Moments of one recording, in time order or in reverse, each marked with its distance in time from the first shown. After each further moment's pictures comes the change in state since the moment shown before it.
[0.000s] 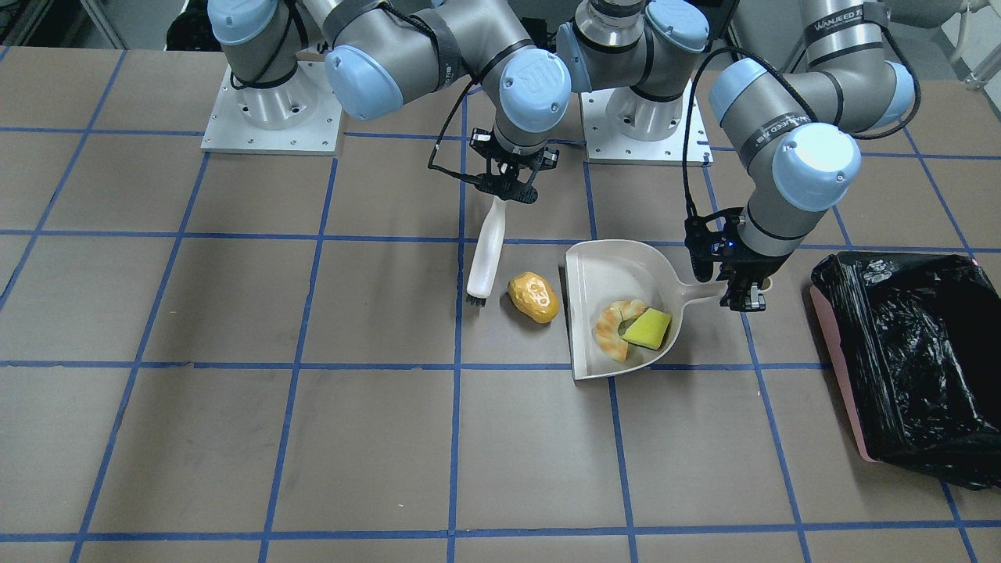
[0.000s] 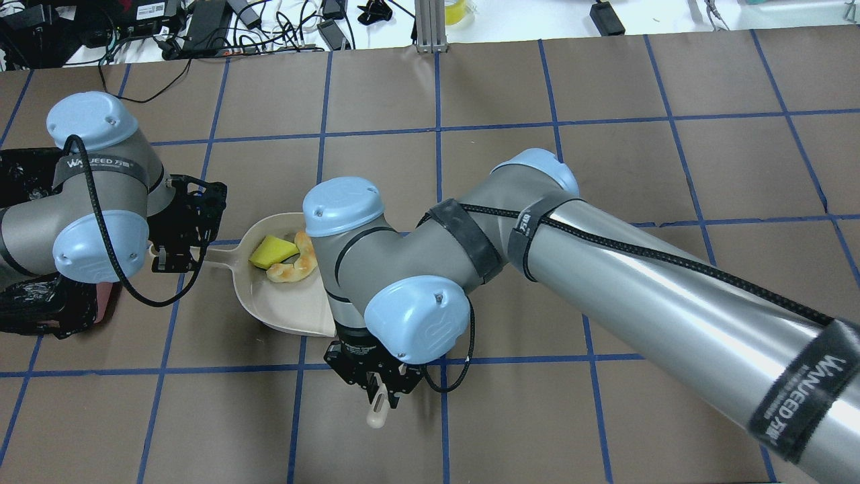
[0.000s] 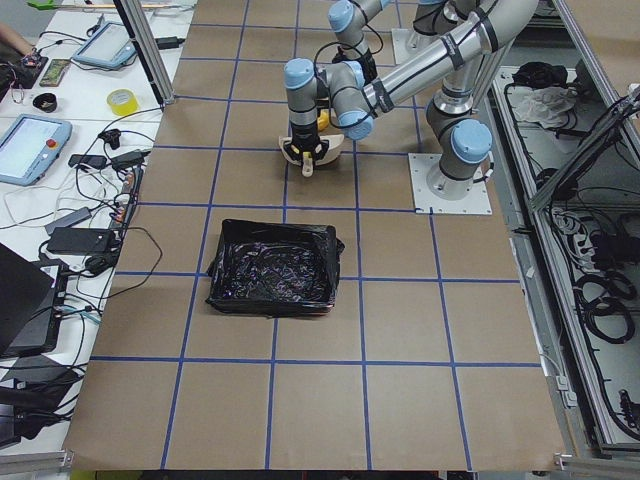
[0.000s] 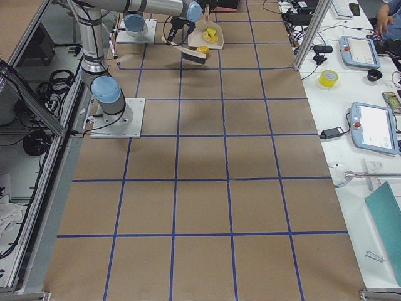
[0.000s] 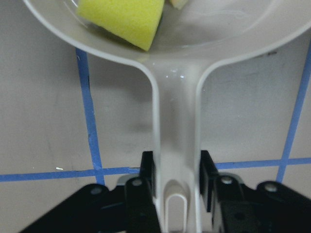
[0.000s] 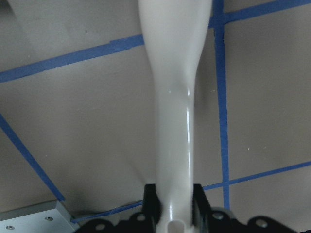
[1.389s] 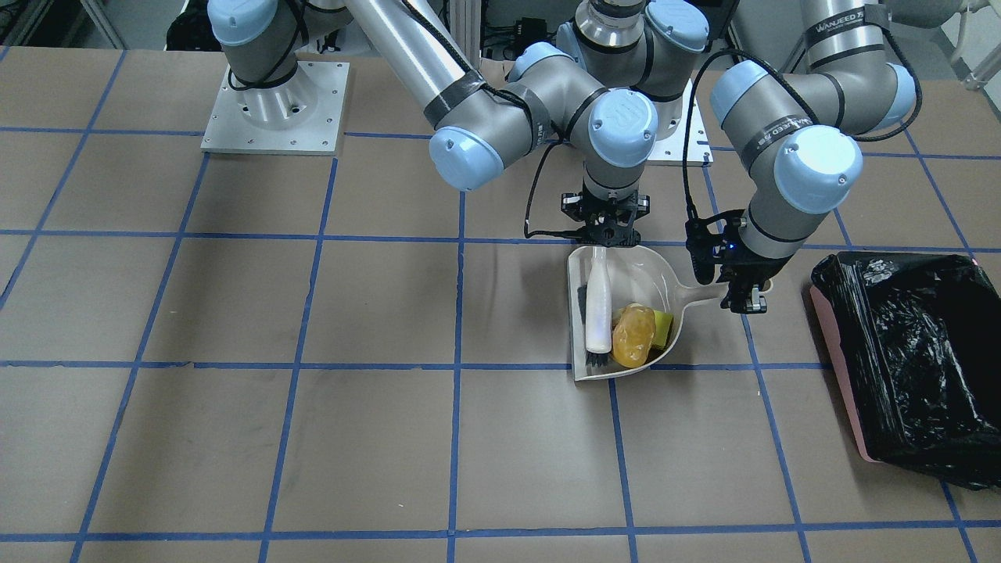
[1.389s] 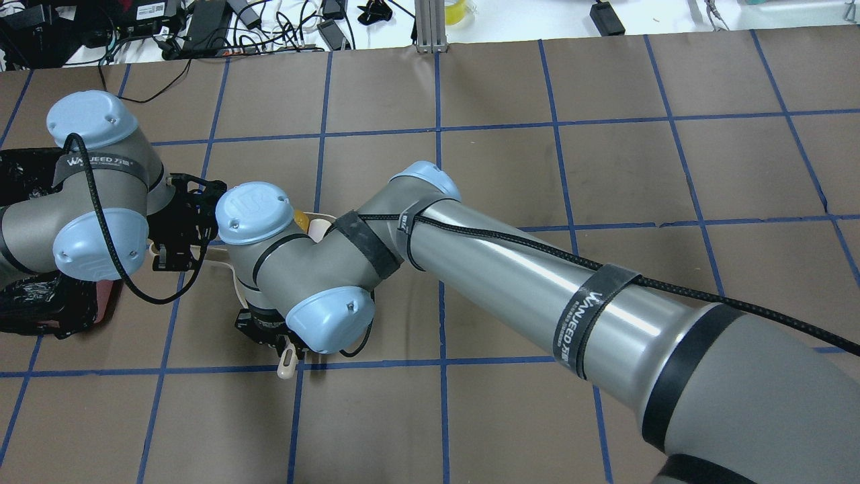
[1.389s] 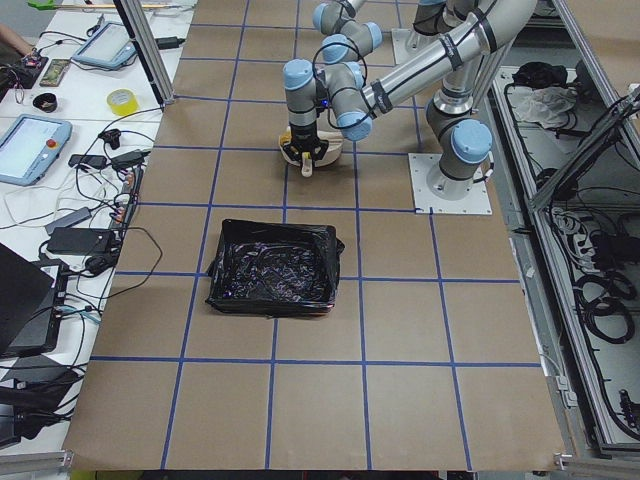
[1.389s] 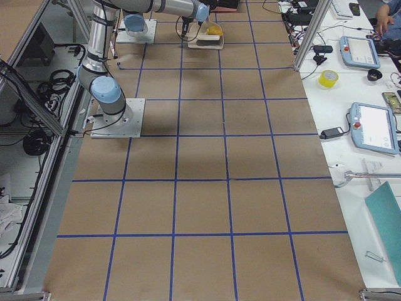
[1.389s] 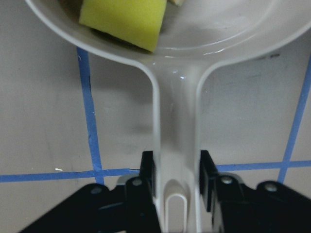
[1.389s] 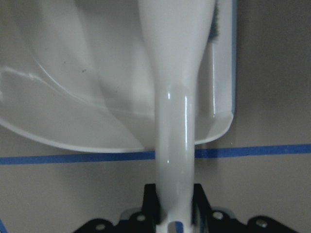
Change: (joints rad) left arm 0.002 -0.007 0.009 0.001 -0.003 -0.005; right arm 0.100 0.266 -0.231 -0.342 0.016 0.010
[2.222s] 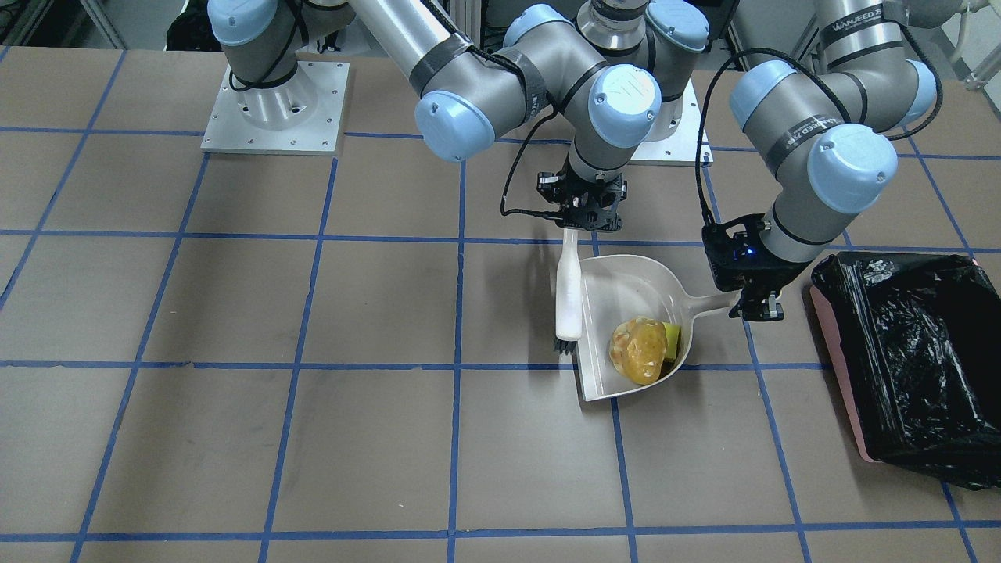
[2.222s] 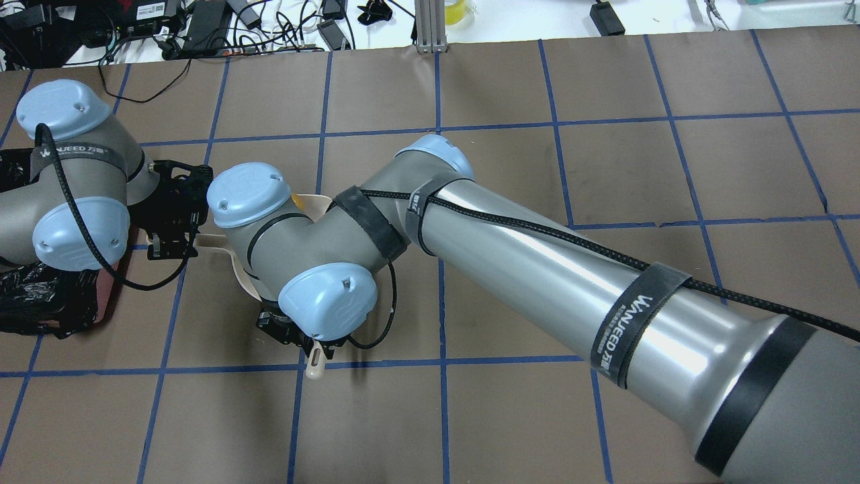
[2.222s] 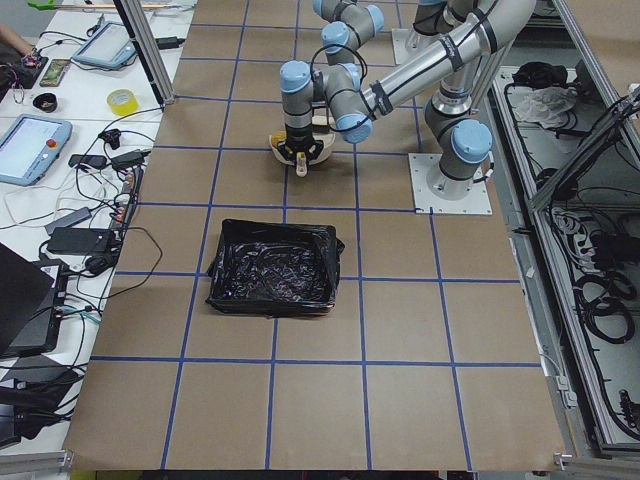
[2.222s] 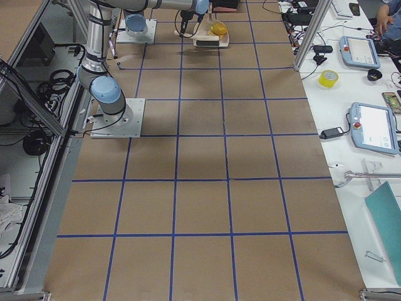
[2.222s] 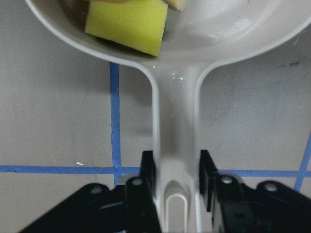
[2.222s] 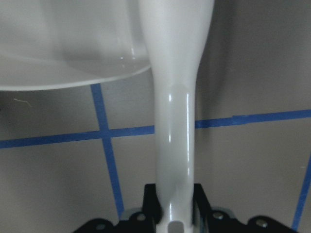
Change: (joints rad) left arm 0.050 -0.006 0.030 0.002 -0.096 -0.001; right arm -0.025 -0.084 -0.016 0.259 -0.117 -0.042
